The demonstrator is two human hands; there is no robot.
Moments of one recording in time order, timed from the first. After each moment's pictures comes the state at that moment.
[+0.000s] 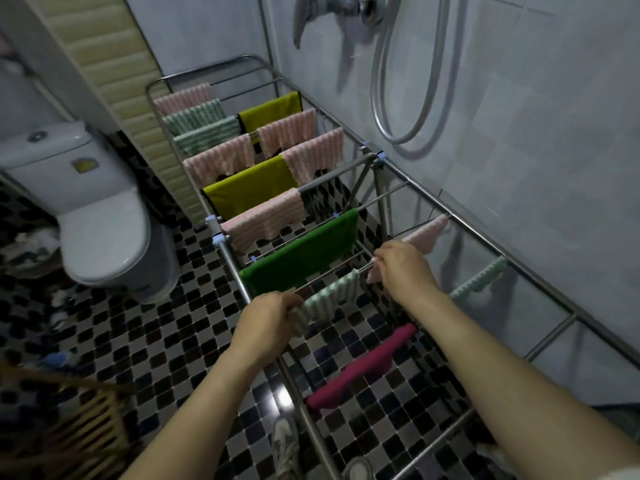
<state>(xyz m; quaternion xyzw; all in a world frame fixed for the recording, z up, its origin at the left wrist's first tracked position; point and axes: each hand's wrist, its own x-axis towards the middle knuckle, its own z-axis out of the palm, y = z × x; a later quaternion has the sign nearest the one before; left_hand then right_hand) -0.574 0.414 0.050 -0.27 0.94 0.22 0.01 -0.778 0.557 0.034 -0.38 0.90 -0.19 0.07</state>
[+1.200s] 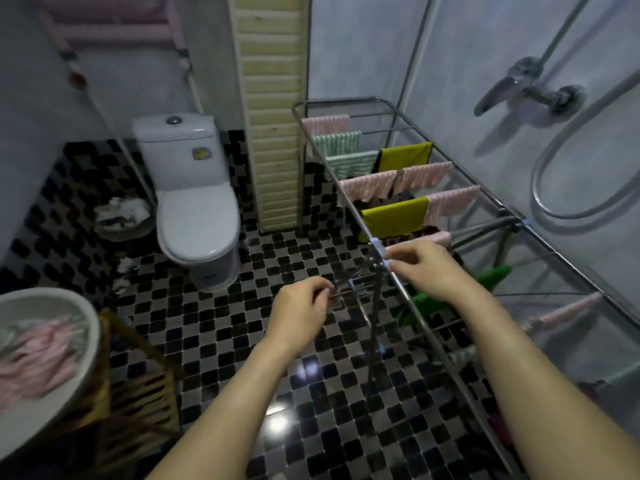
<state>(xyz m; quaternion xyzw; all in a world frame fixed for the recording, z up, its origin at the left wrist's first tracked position) -0.379 0.224 0.102 -0.35 0.82 0.43 -0.16 -0.582 0.323 0.151 -0.41 0.85 -0.25 0.22</state>
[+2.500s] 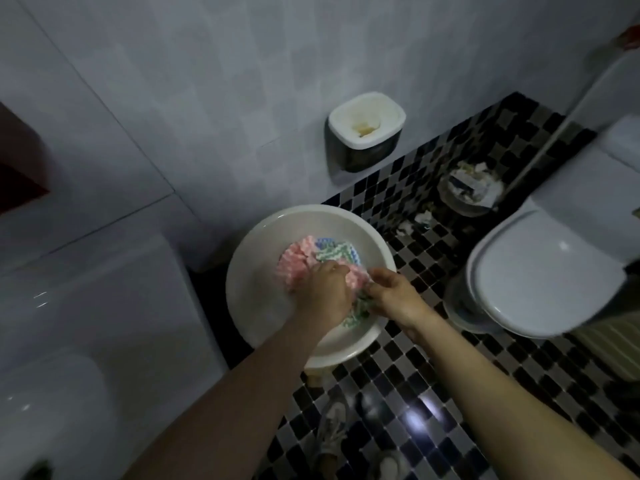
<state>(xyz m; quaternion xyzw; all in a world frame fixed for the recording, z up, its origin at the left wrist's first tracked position) -0.044 -0.058 -0.029 -0.82 0.52 0.21 -0.11 -0.172 -0.125 -0.010 -0.56 0.50 -0.06 0.65</state>
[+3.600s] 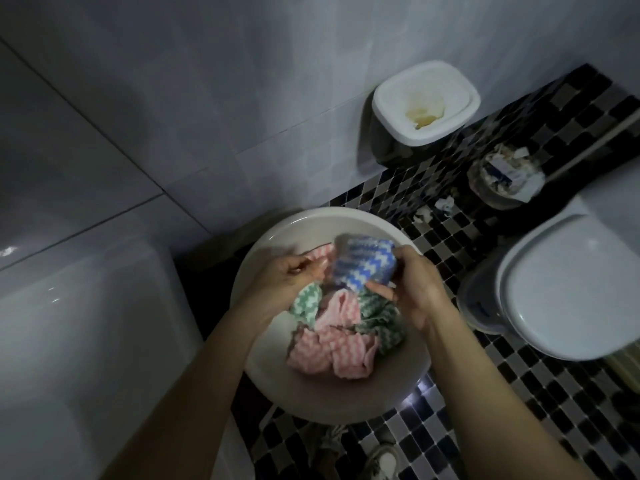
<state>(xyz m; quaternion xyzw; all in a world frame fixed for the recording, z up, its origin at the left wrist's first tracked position) 0.090 -0.066 -0.031 -0.73 0.21 0.49 -0.44 -0.068 -0.190 -0.030 -0.31 0.55 -0.16 0.76</state>
